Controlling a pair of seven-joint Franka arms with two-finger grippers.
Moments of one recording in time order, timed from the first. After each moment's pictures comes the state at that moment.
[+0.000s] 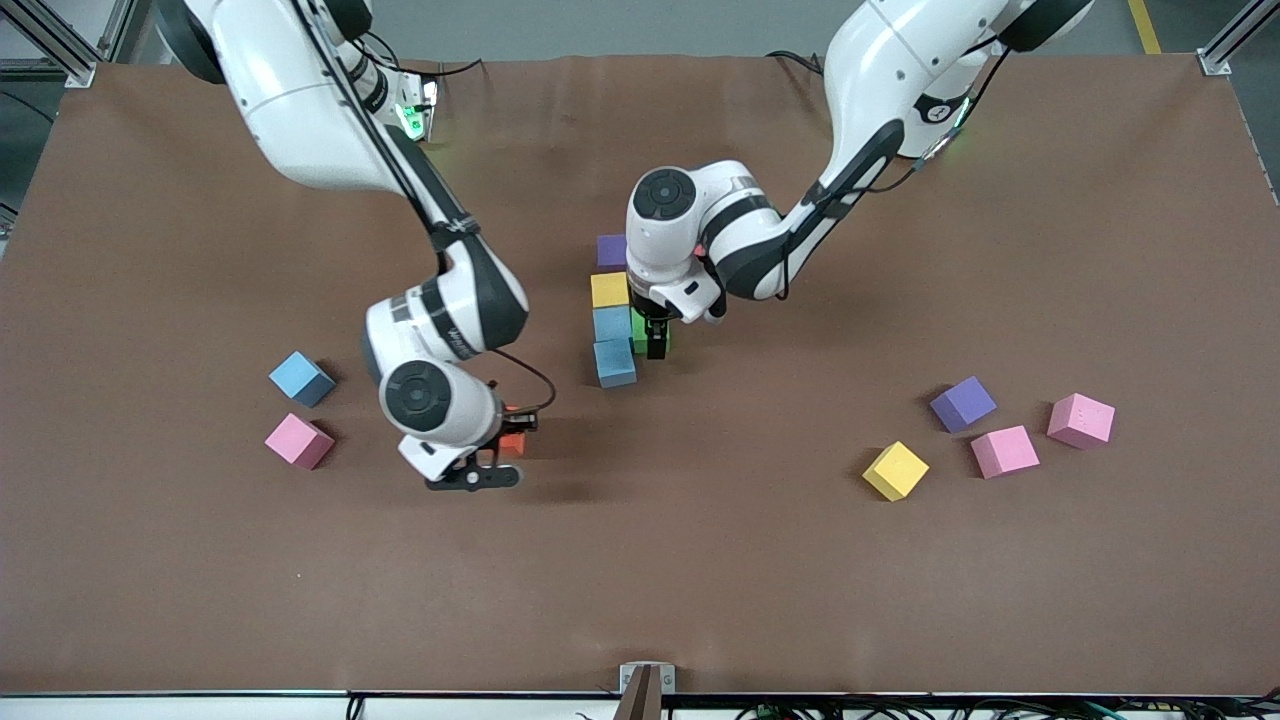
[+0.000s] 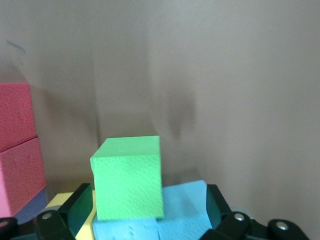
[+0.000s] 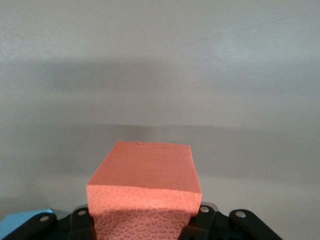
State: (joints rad) left arm -0.40 0.62 -0.52 -1.74 0.45 2.33 -2.70; right arm 0.47 0.79 -0.01 -1.33 0.08 2.00 0.40
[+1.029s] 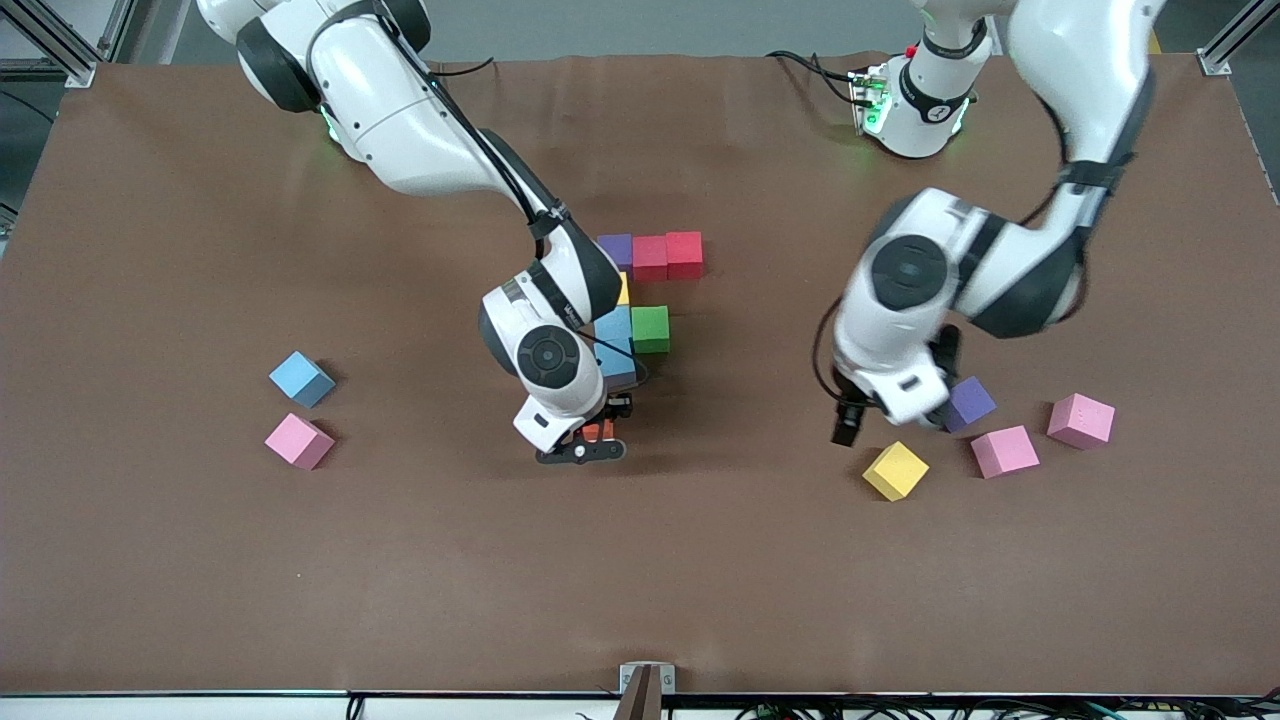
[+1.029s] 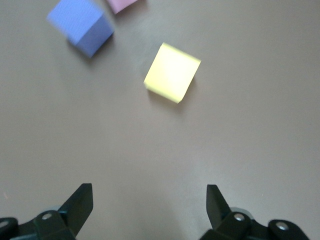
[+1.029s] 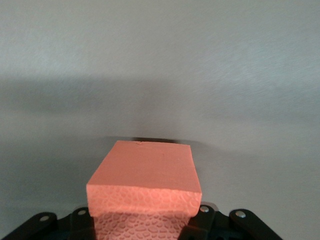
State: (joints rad) left arm 0.05 0.45 -0.52 -1.66 0.34 2.06 -1.76; right arm 0.63 0.91 -0.01 -1.27 0.09 2.16 0.50
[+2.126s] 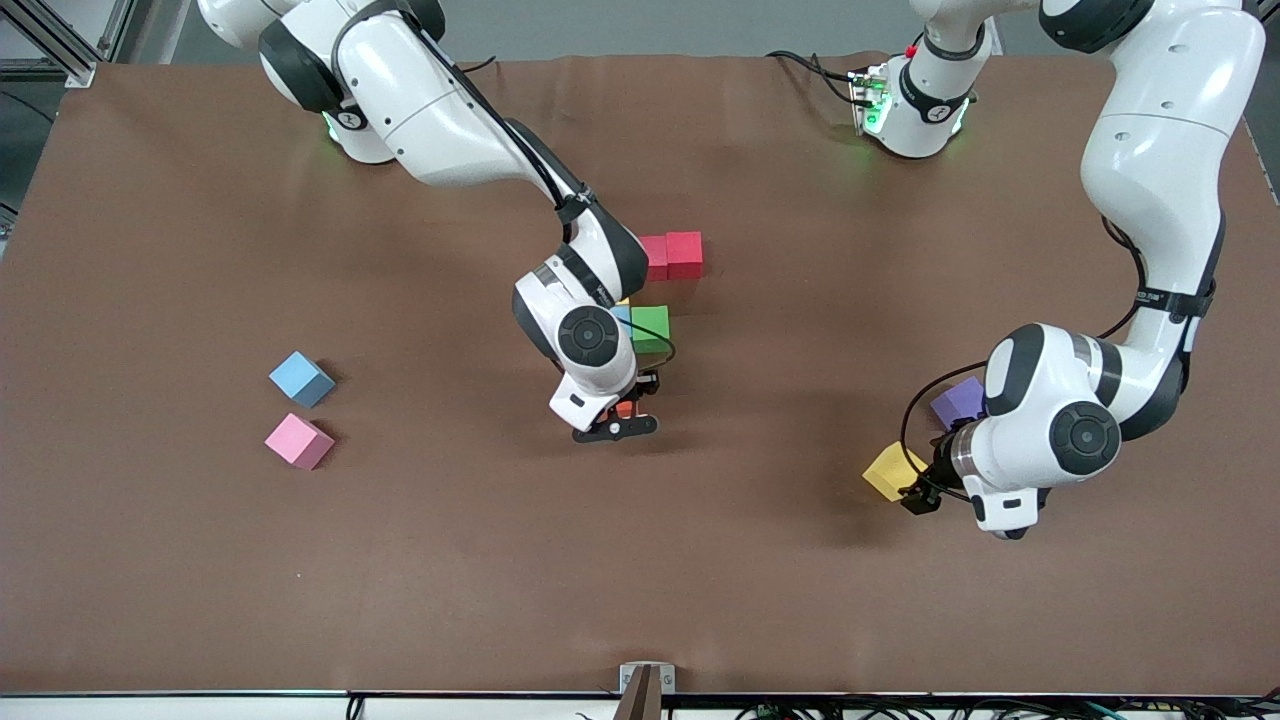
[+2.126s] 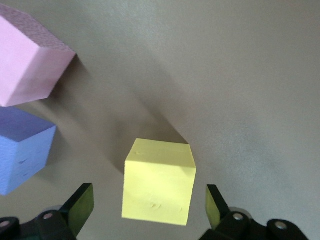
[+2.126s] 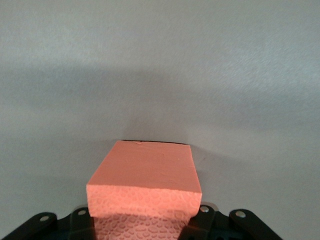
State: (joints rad) left arm 0.20 0.78 -0.46 -1.46 0.28 2.10 -1.20; right arm 0.68 0.92 0.02 -1.26 0.09 2.14 0.50
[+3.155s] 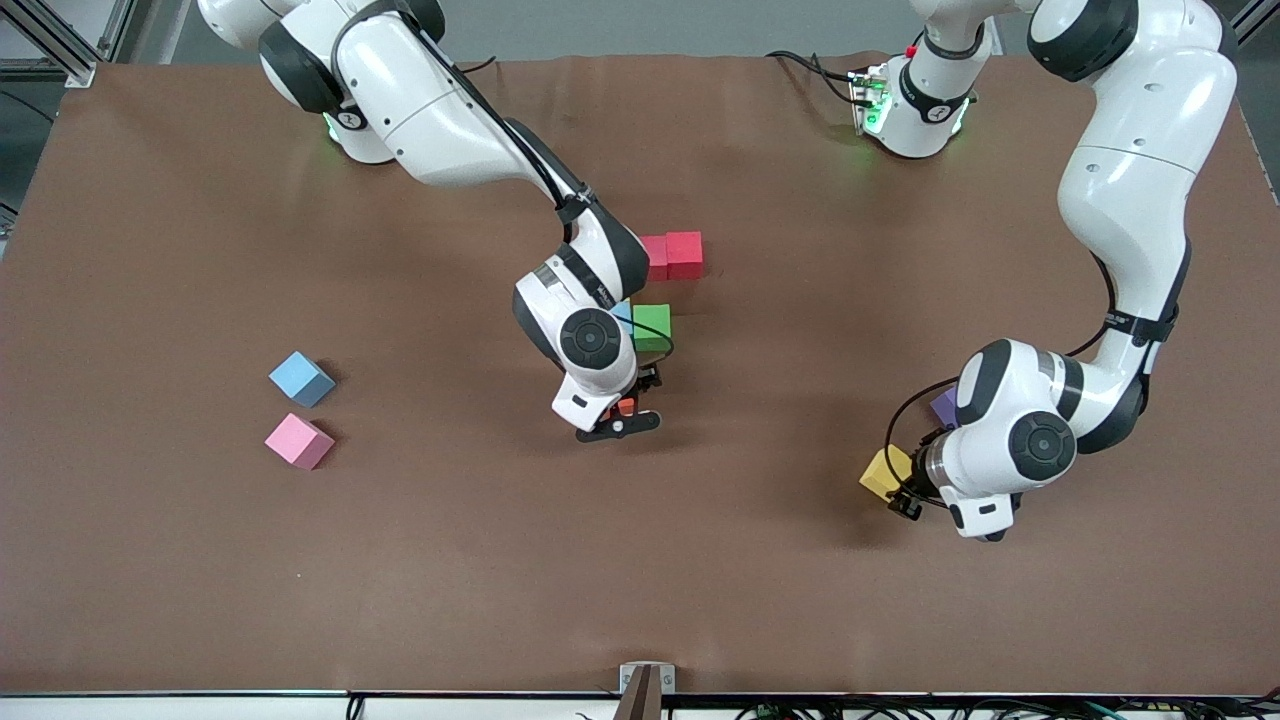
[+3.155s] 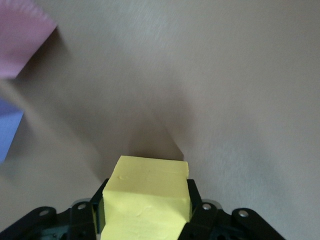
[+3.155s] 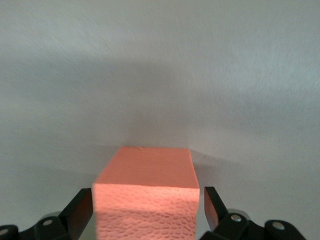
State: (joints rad) left arm 0.15 0.84 -0.46 -1.44 0.34 2.13 -1.42; right arm 0.67 0.92 0.02 -1.23 0.10 2.11 0.44
